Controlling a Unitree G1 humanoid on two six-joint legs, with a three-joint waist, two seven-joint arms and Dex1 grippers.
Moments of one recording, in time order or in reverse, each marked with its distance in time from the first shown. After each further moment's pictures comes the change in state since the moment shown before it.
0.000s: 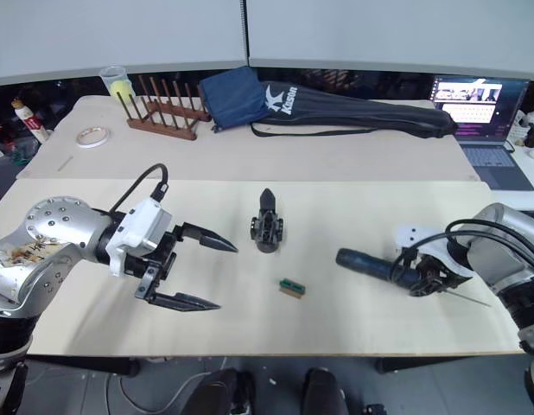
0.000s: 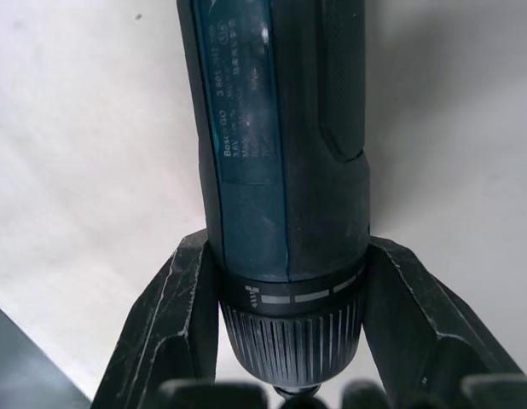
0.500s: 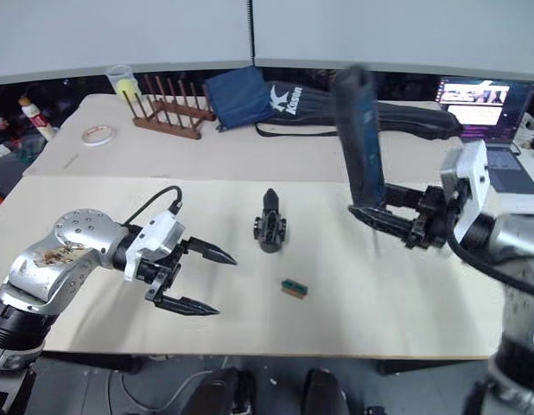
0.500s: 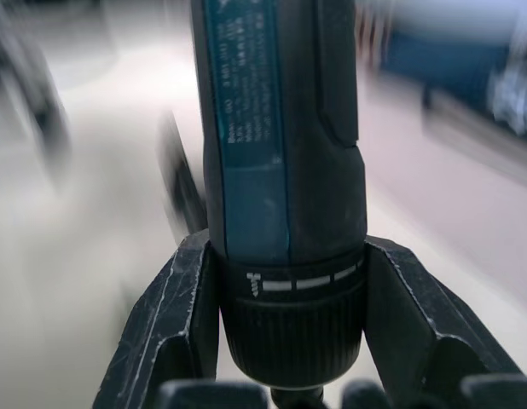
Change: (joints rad) left arm 0.015 -0.041 -0.089 0.191 0.093 -0.090 -0.069; right arm 0.299 0.577 -0.956 -0.815 0.846 0.510 -0.546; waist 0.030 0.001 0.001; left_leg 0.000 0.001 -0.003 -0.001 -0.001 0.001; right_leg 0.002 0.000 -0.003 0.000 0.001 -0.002
